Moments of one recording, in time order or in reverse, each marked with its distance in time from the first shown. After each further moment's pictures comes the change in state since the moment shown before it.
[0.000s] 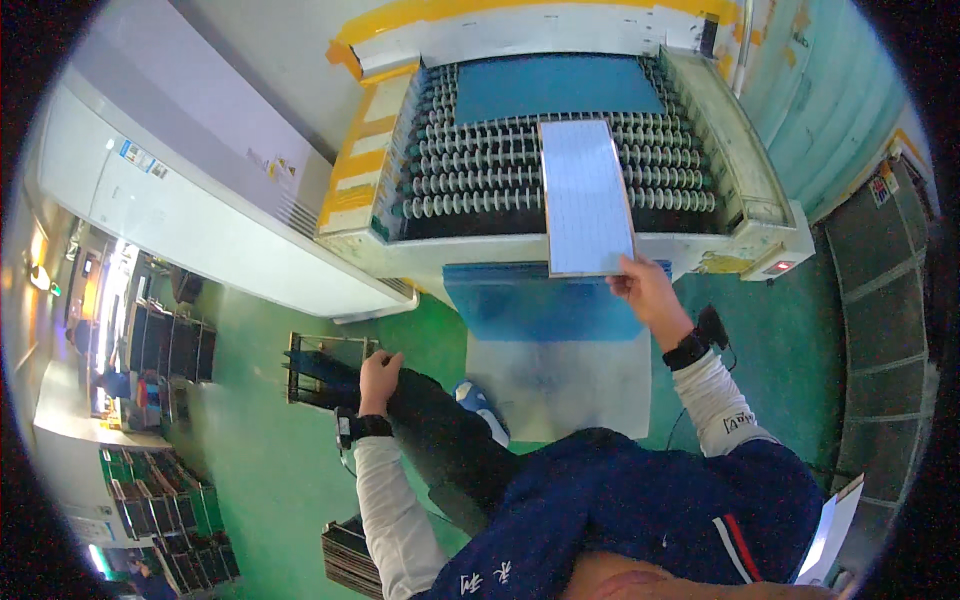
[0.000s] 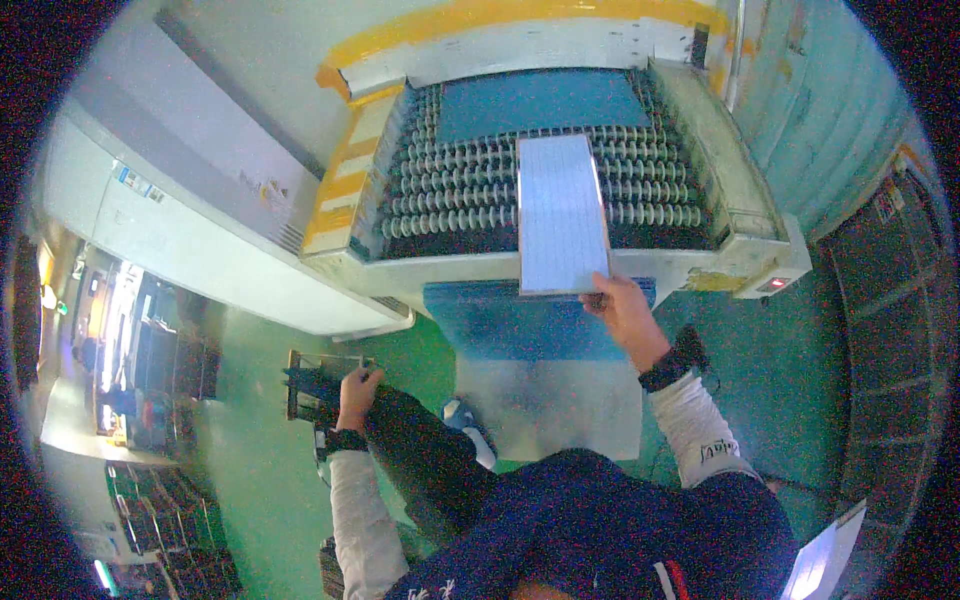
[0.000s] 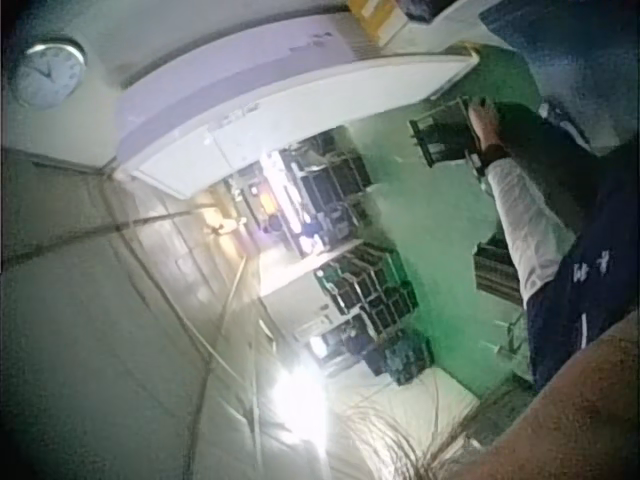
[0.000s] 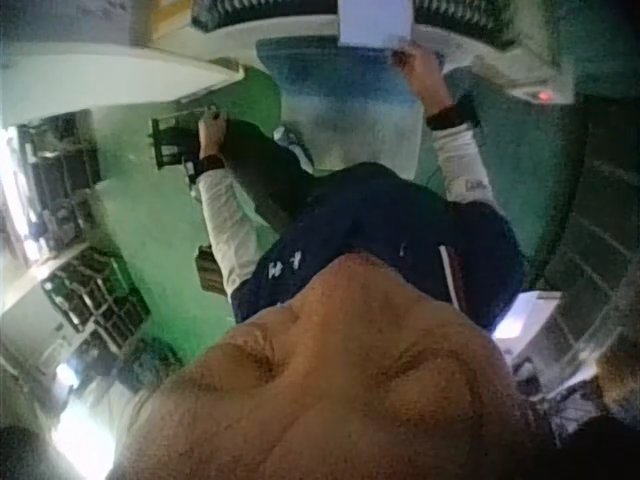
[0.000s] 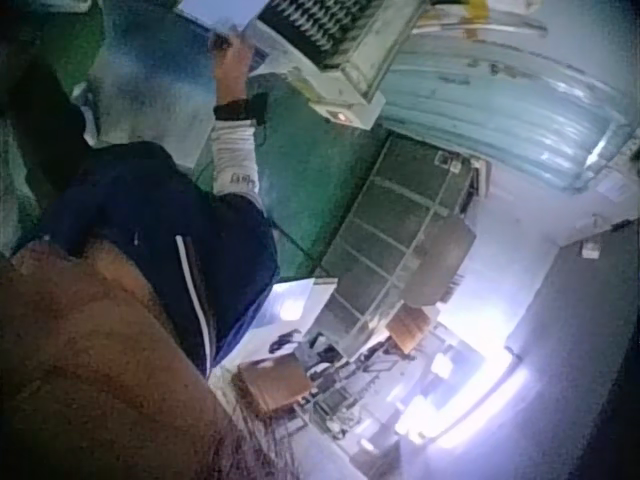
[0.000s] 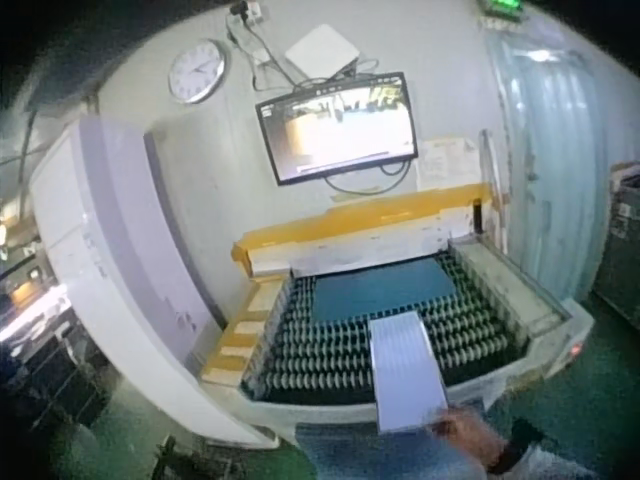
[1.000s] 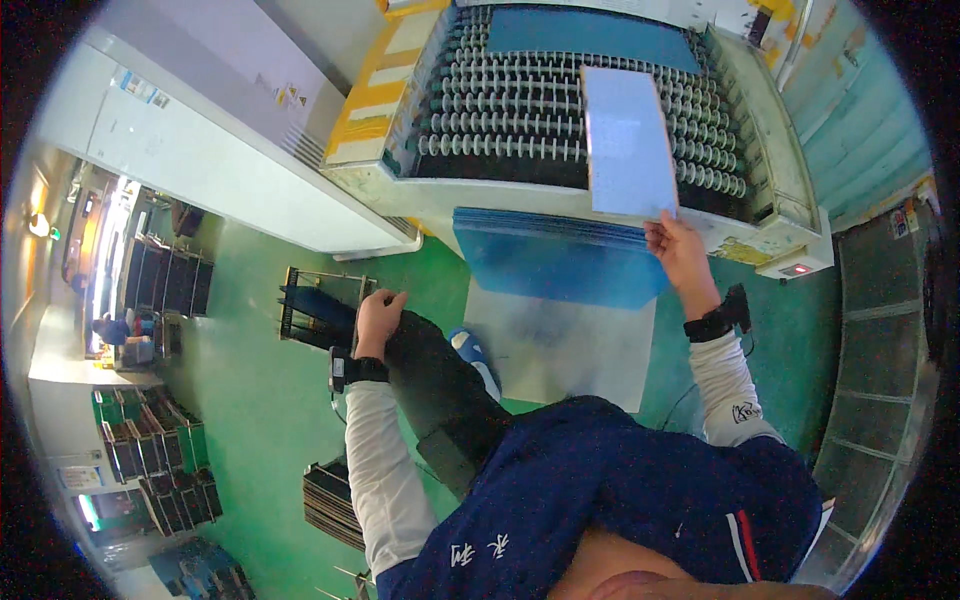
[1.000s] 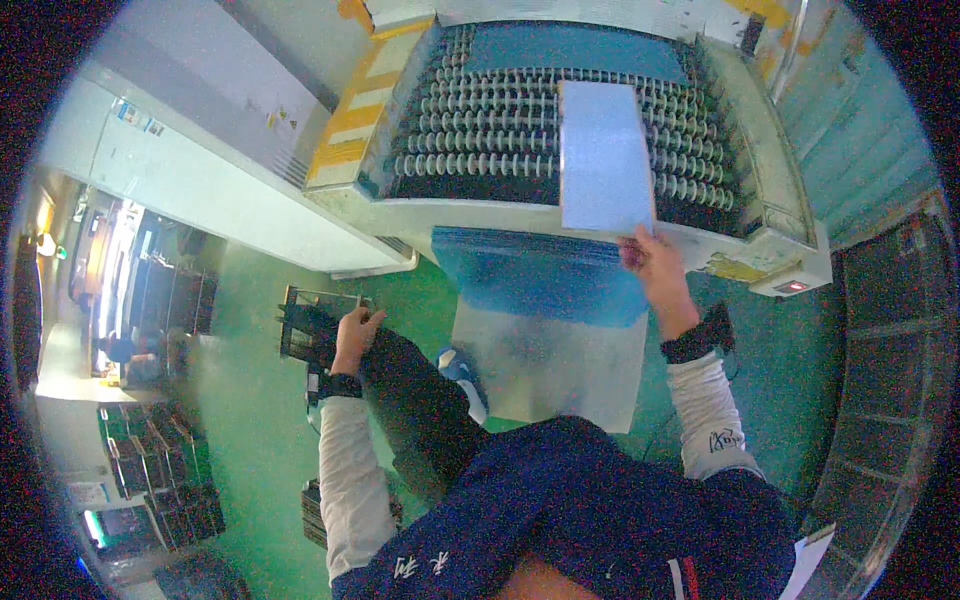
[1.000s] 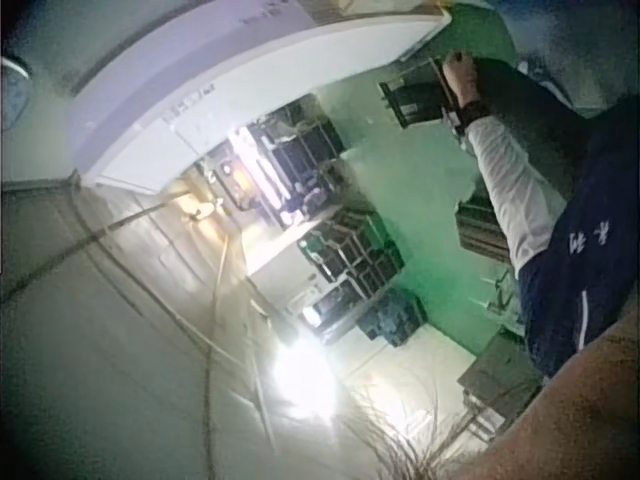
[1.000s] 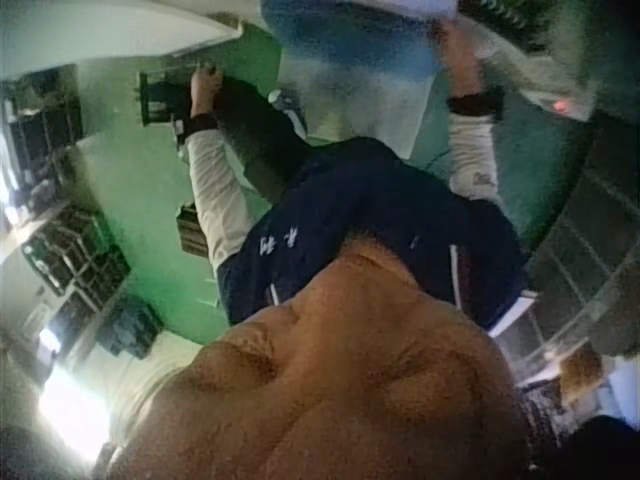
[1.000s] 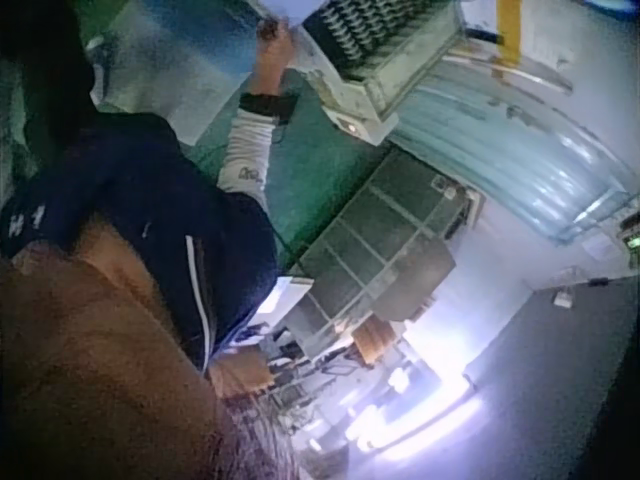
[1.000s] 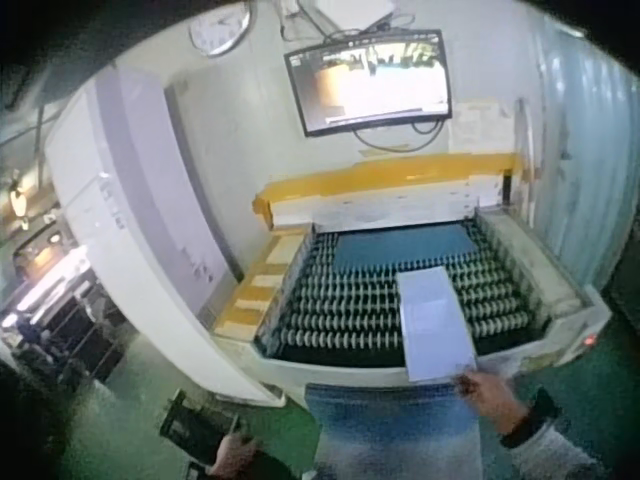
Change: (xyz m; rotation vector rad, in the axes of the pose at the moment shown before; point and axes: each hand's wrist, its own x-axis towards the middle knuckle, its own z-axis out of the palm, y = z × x) left_hand 0.008 0.014 0.005 0.045 -0.052 -0.069; right_hand 0.014 -0.020 -0.020 -0.092 0.117 -0.059
